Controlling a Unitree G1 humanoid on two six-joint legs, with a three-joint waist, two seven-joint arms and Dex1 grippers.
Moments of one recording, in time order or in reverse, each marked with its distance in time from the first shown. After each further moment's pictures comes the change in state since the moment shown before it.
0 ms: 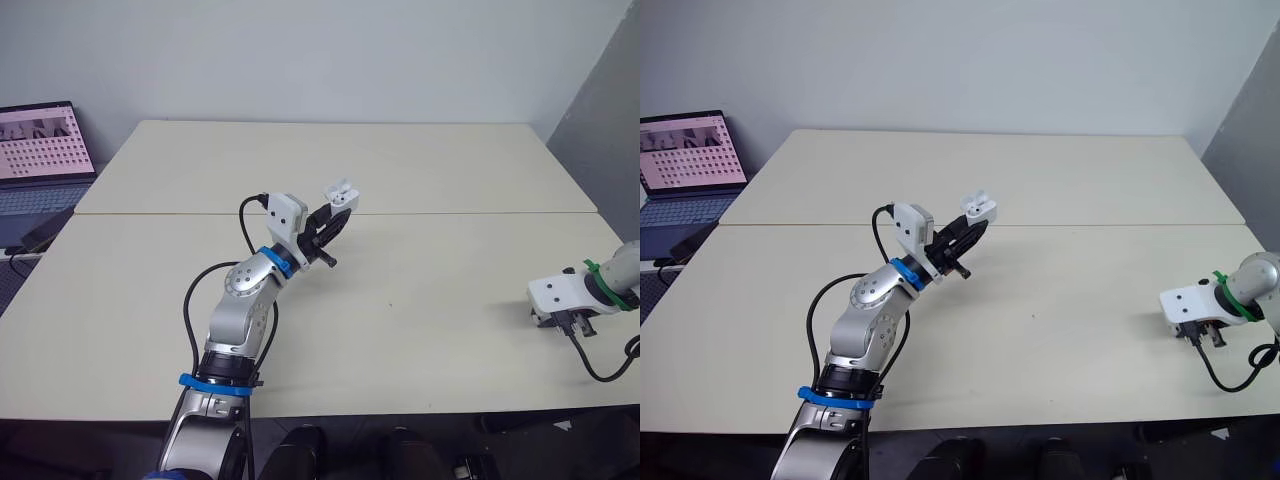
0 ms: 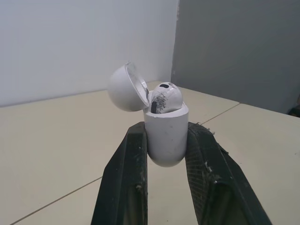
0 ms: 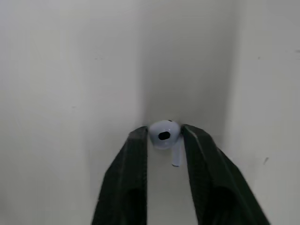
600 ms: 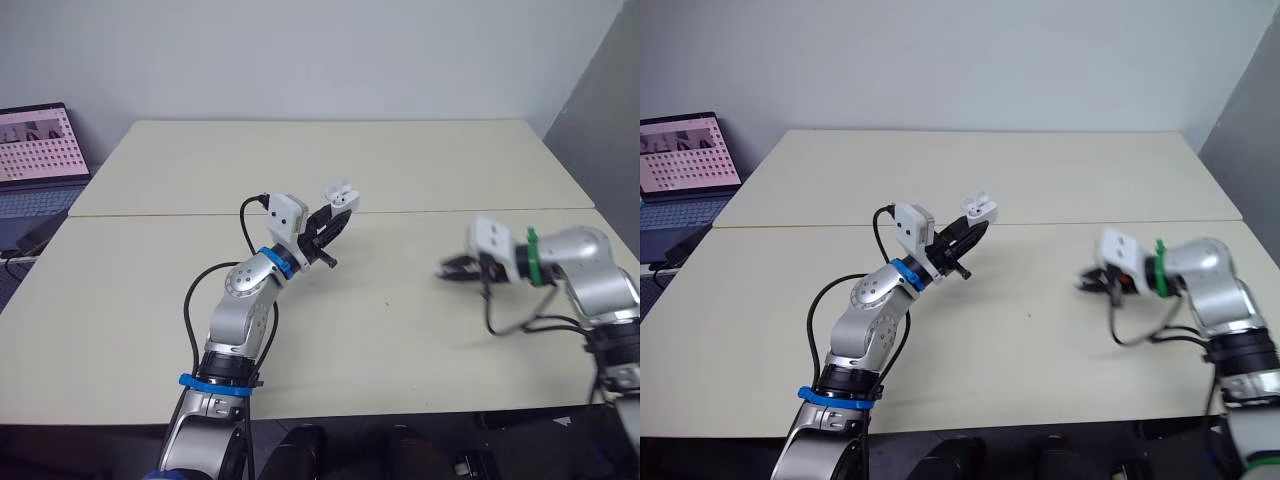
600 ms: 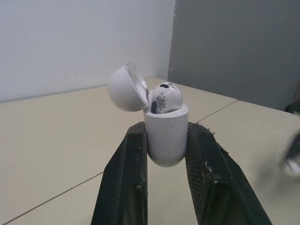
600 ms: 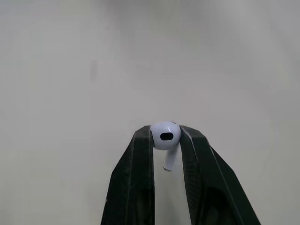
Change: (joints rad) left arm 0.001 -0.001 -0.009 0.000 0.000 0.002 -0.002; right arm -0.043 0.459 -0.308 -0.632 0.492 0.949 -0.289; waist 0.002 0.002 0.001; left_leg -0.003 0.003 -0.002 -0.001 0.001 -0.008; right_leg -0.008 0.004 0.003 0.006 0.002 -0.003
